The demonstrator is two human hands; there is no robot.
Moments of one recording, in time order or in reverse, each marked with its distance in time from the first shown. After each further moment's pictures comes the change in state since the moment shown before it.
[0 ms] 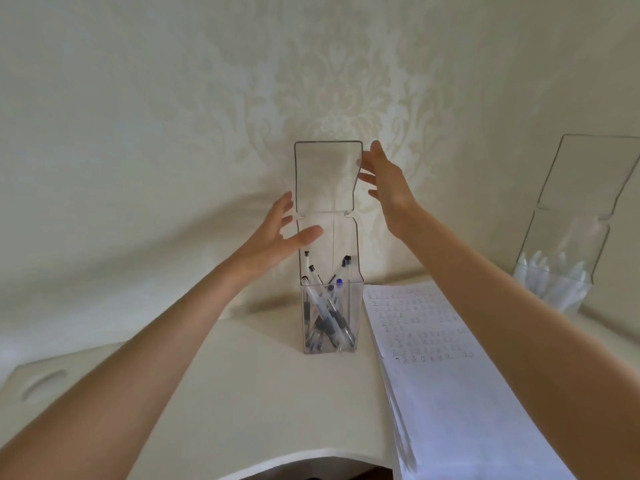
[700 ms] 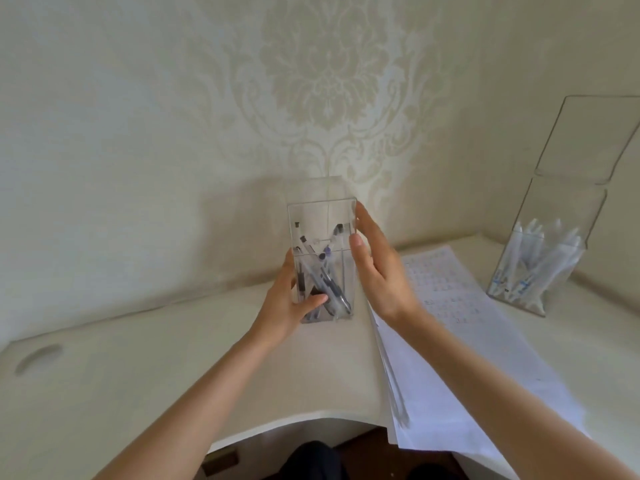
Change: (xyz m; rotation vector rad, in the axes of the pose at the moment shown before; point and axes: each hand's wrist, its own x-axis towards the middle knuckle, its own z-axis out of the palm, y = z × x) left_hand -0.058 -0.099 0.078 0.007 0.083 -0.075; right_hand -0.114 0.100 0.012 -0.163 -0.070 -0.328
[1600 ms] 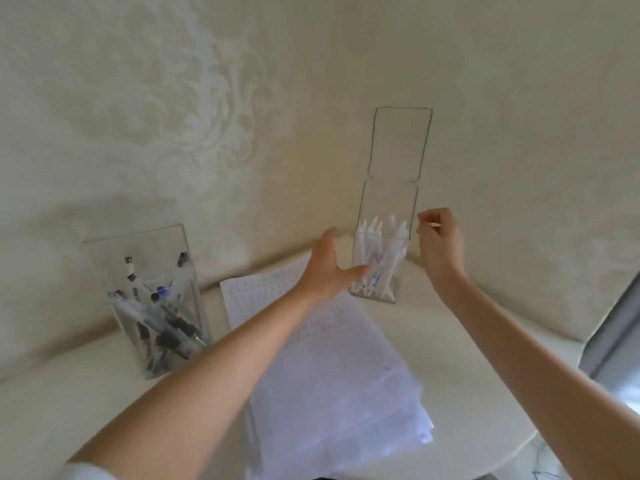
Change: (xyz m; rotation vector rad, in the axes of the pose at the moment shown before) left_hand 0.077 0.140 0.220 -0.001 -0.403 0.082; right_hand -0.021 0.072 -0.256 -0.303 0.801 0.395
